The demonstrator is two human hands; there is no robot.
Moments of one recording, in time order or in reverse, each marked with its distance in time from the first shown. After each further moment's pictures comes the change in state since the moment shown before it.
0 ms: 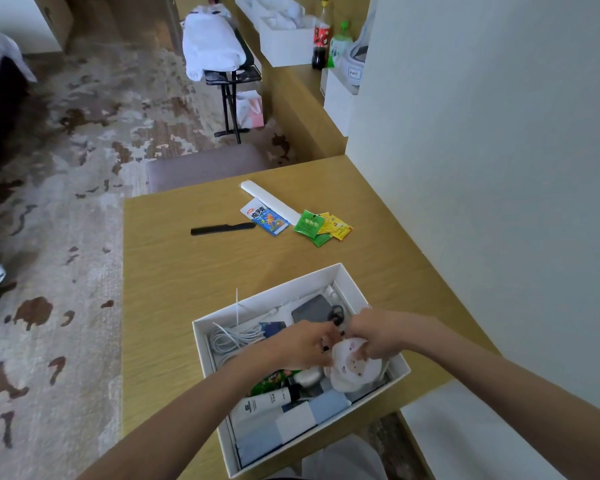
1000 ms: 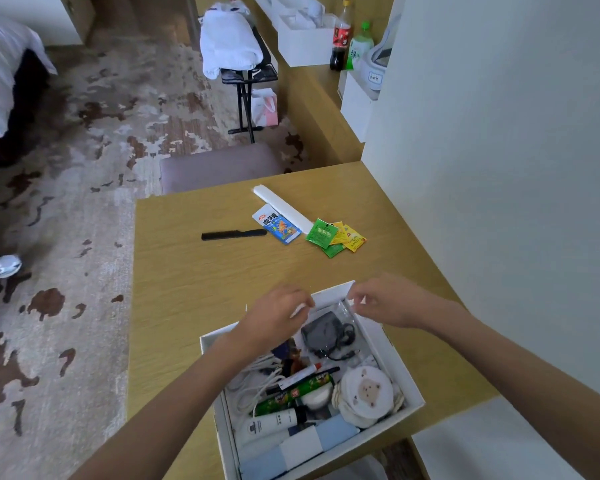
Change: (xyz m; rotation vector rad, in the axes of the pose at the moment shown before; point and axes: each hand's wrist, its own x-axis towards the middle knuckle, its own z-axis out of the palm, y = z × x) left_hand -0.011 -0.033 -0.064 0.191 0.536 0.087; right_hand 0.016 0.037 -0.056 0.214 0.376 0.005
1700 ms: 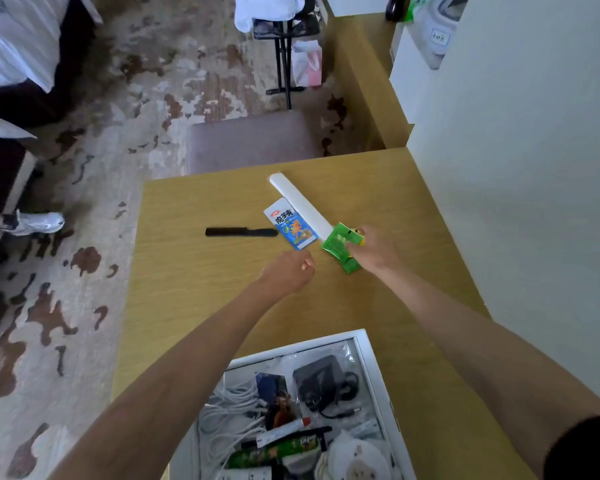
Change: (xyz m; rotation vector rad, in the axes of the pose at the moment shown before) left_hand 0.150 -0.070 0.018 -0.154 -0.165 -0.652; right_hand 0.217 0.083 -0.002 0.410 0.327 0.339
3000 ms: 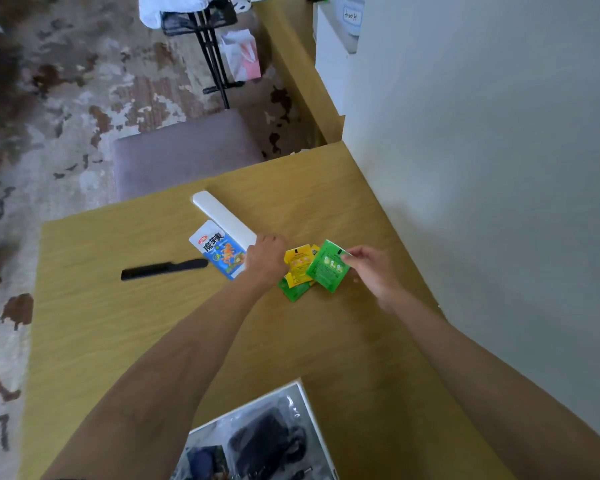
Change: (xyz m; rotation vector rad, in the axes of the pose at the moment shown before) left_hand 0.143 0.054 0.053 0.434 0.050 0.068; right_hand 0.016 0.103 -0.030 0.754 0.030 0.263
